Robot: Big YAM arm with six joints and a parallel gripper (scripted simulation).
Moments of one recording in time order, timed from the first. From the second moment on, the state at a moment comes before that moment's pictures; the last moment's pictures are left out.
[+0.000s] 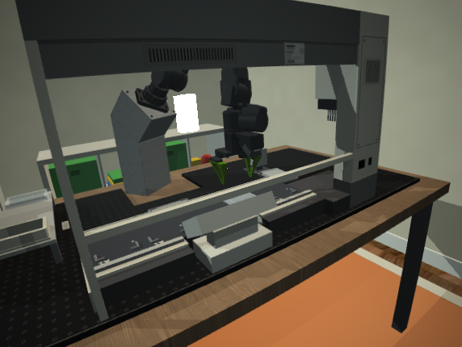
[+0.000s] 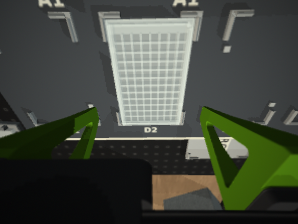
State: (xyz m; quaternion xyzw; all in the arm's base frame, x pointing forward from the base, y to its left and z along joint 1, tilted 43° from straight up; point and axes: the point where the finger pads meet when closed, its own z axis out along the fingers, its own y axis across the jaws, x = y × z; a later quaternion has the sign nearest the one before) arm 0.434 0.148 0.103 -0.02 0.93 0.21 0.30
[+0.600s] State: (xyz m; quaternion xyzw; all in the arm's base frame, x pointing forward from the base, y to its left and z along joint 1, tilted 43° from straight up) arm 0.420 0.137 0.125 -0.02 0.93 0.21 0.30
